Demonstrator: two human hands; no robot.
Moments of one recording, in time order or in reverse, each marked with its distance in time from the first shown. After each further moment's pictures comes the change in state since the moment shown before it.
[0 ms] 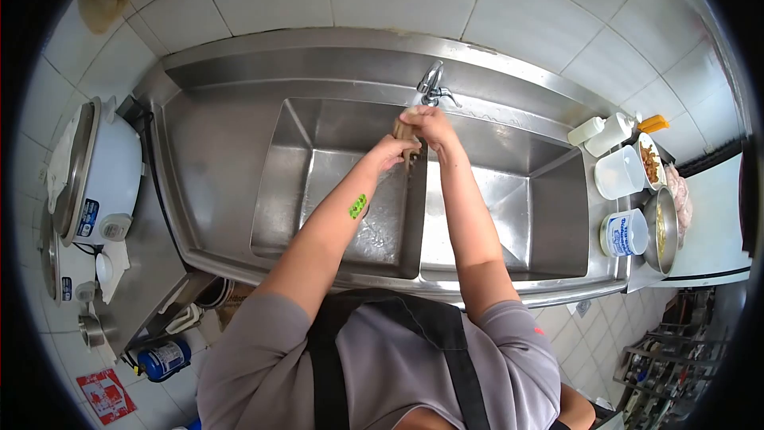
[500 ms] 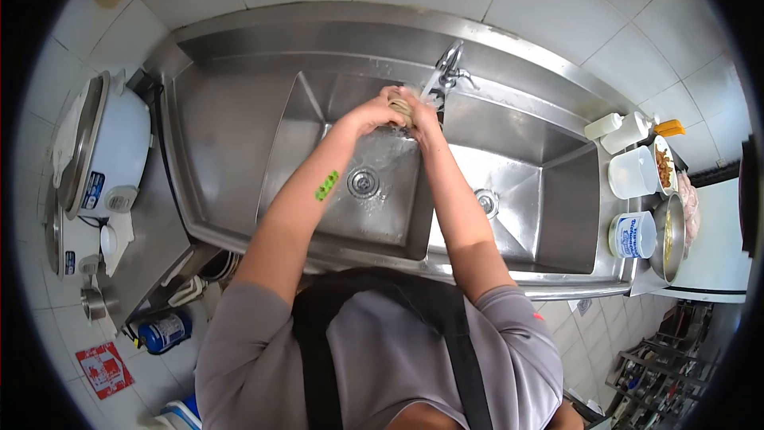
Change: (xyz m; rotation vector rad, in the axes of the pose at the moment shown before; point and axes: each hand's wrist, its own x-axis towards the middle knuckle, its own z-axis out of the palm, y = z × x) left_hand -0.052 0.053 -0.038 0.361 0.008 0.114; right_hand 0.022 0.064 0.044 0.291 0.154 -0.085
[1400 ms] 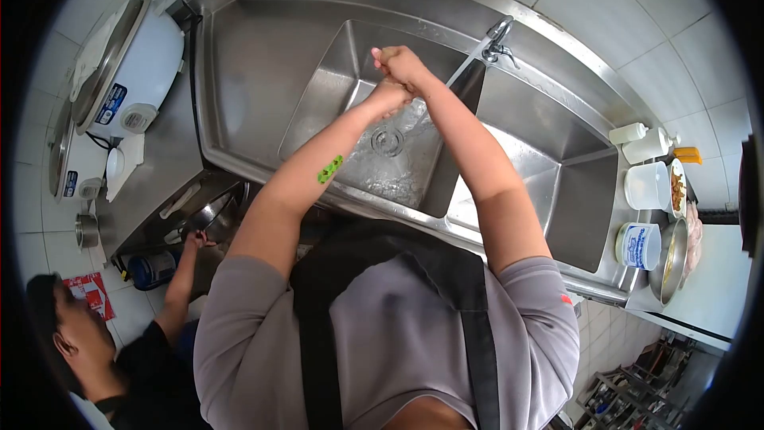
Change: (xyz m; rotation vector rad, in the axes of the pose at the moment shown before) left_hand -0.107 -0.032 0.007 0.037 0.195 -0.034; right_hand -0.046 0.001 0.115 -0.700 -0.493 0.131
